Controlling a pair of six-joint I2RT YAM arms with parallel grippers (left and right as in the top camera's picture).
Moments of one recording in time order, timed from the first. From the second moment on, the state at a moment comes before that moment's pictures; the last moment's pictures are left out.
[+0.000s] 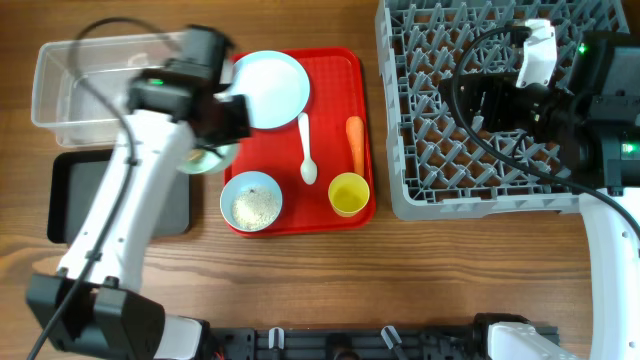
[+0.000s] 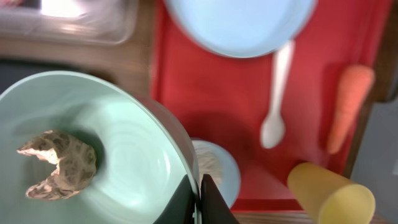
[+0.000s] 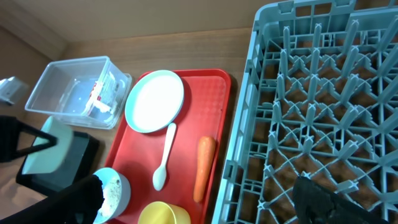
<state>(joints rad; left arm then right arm) -0.16 1.62 1.54 -1.20 0.04 -0.36 -0.04 1.31 1.45 -0.89 -0.52 0.05</state>
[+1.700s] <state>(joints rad) 0.92 1.89 1.15 -0.96 1.50 0.01 -0.04 1.31 1.45 -0.91 -0.52 0.09</state>
